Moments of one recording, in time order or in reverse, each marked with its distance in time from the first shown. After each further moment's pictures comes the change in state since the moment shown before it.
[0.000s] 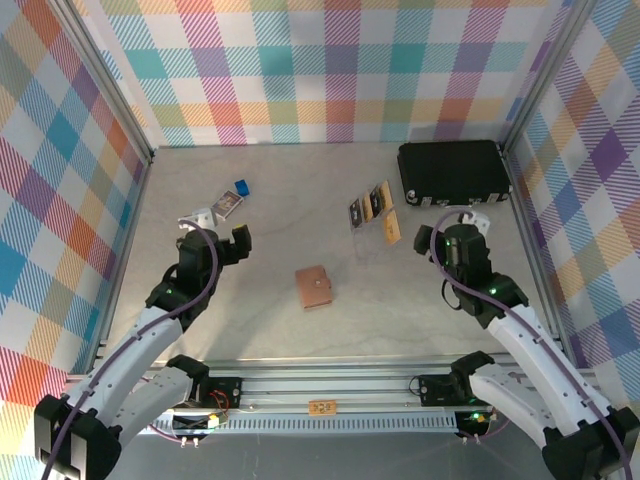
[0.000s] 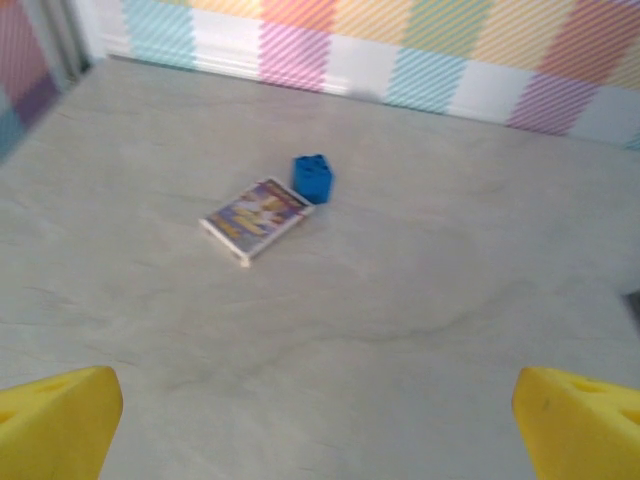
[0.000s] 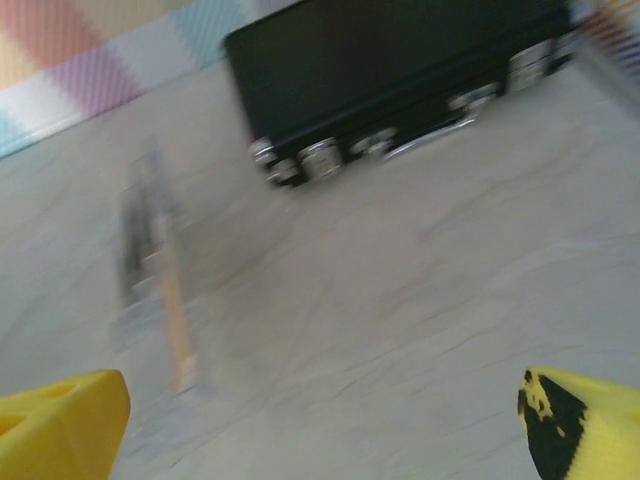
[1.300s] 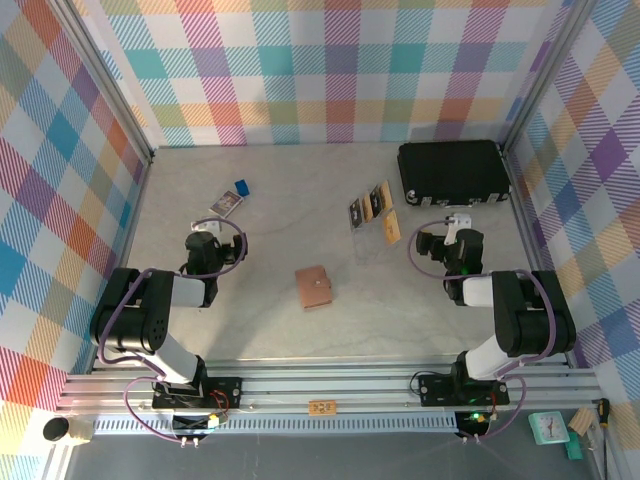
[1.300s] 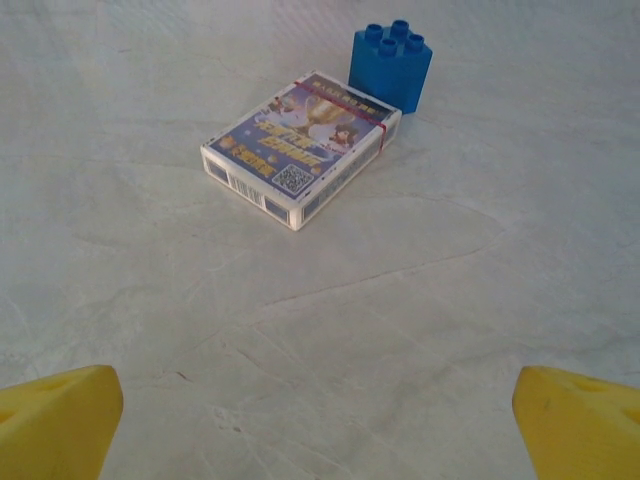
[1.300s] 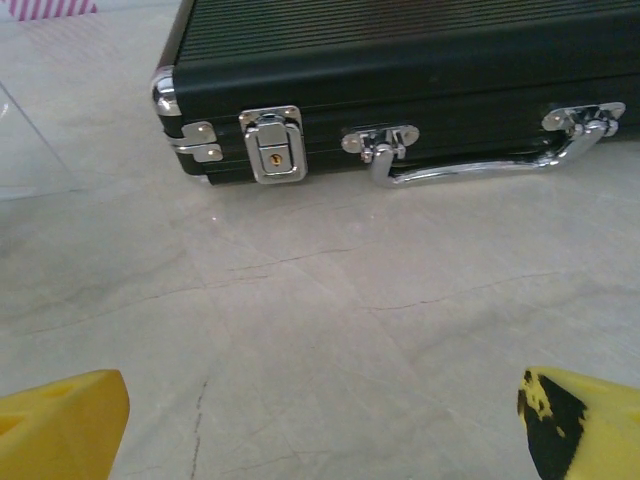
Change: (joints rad) left arm 0.284 0.716 -0.203 0.914 0.313 0.211; right arm -0.368 0.725 -0.307 1.190 -0.466 -0.475
